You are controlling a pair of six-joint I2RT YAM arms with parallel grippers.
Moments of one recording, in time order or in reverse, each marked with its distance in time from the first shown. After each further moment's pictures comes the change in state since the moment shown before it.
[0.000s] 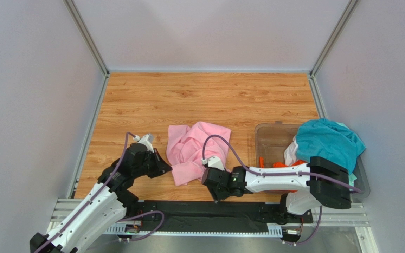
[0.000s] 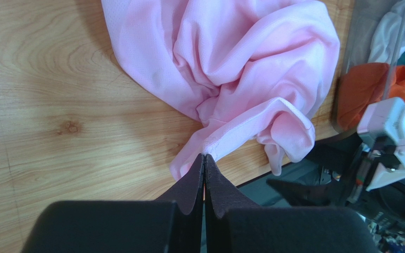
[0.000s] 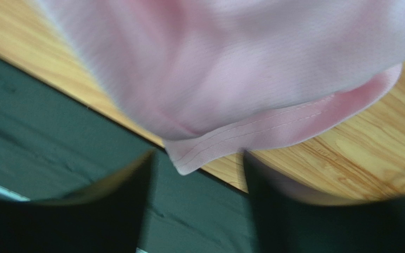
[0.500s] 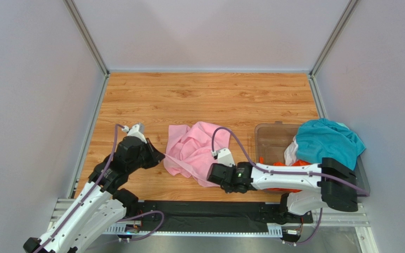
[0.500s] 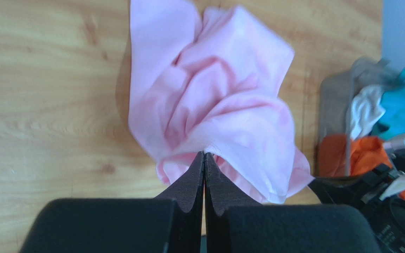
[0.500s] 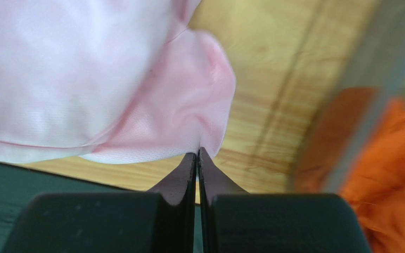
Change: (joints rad) left arm 0.000 0.030 0.286 -0.119 -0.254 0.053; right arm -0.086 -0.145 0.064 -0.258 0.266 0.052
